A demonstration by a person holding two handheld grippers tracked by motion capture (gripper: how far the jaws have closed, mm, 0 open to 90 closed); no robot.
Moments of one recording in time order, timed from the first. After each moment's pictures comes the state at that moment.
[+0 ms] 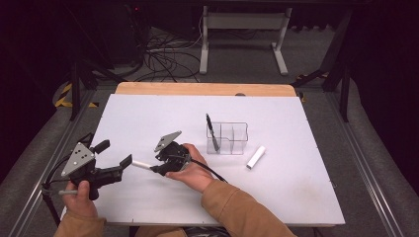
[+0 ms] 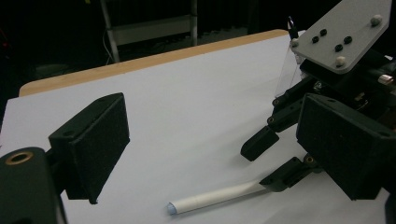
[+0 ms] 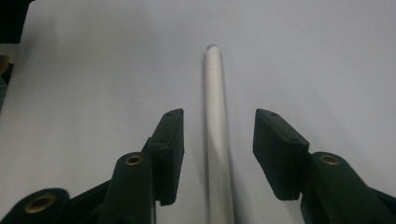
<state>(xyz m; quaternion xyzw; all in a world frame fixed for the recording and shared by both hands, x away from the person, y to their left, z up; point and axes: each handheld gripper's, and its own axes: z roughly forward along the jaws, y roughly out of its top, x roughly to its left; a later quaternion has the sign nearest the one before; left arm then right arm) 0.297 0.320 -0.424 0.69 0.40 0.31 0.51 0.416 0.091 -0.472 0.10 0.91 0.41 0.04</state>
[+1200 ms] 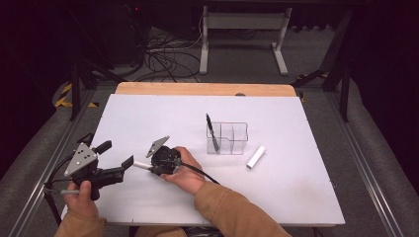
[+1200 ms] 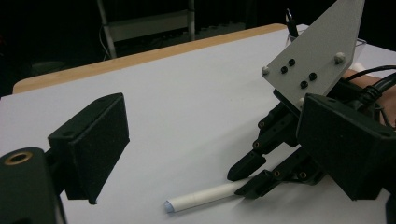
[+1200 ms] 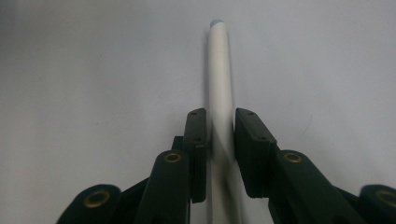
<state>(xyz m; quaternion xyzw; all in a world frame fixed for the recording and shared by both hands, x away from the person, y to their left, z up) 0.299 0.318 -0.427 0.70 0.40 0.30 0.51 0.414 0.114 -0.488 0.09 0.93 0.36 0.06</state>
